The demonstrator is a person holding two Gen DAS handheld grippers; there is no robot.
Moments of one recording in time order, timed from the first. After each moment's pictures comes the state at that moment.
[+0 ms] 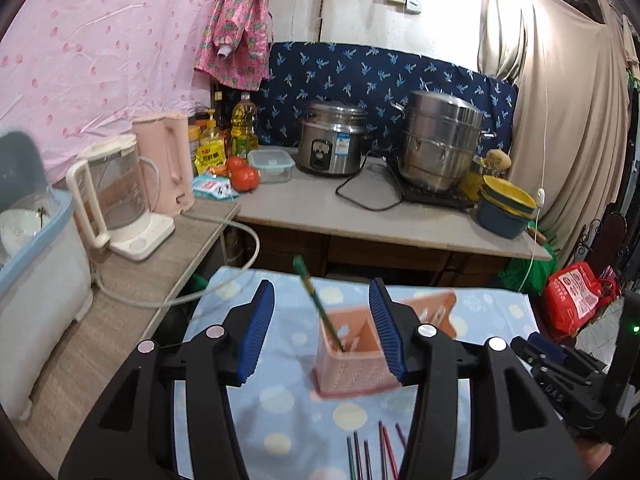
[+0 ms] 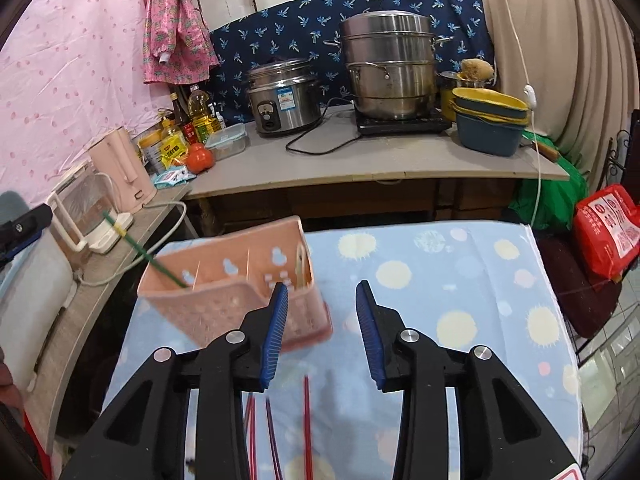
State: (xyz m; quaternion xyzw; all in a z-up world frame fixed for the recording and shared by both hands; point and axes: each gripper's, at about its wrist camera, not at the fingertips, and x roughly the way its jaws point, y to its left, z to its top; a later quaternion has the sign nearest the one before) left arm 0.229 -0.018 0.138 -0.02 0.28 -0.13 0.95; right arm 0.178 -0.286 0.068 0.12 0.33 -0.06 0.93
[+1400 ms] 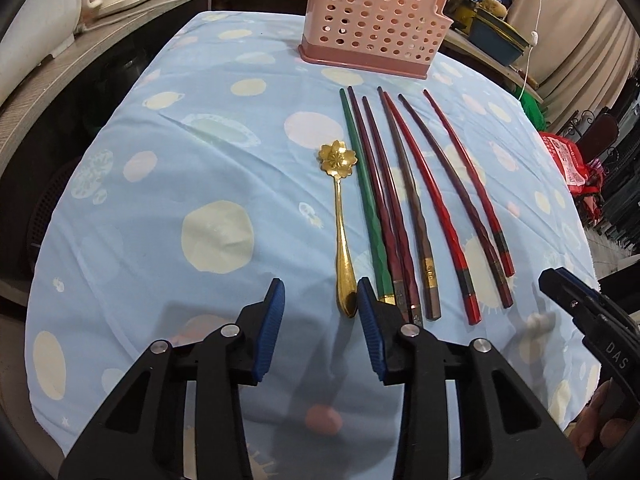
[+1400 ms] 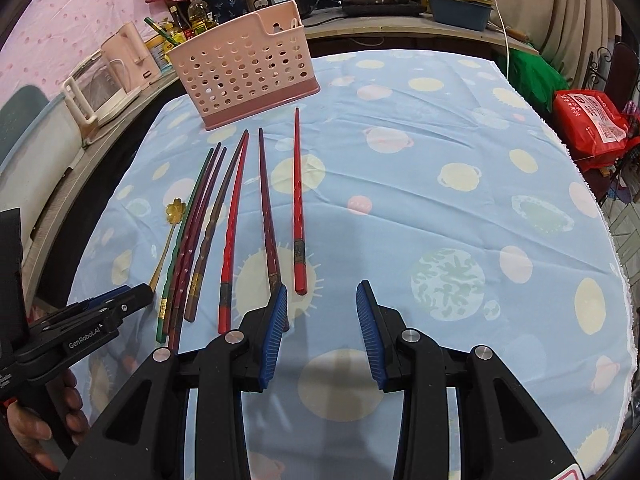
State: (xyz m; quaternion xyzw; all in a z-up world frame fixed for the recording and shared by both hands) left arm 0.066 -0.004 -0.083 -0.02 0.52 -0.16 0.84; right arm -0.011 -0.230 -0.062 0.13 0.45 -0.06 0.88
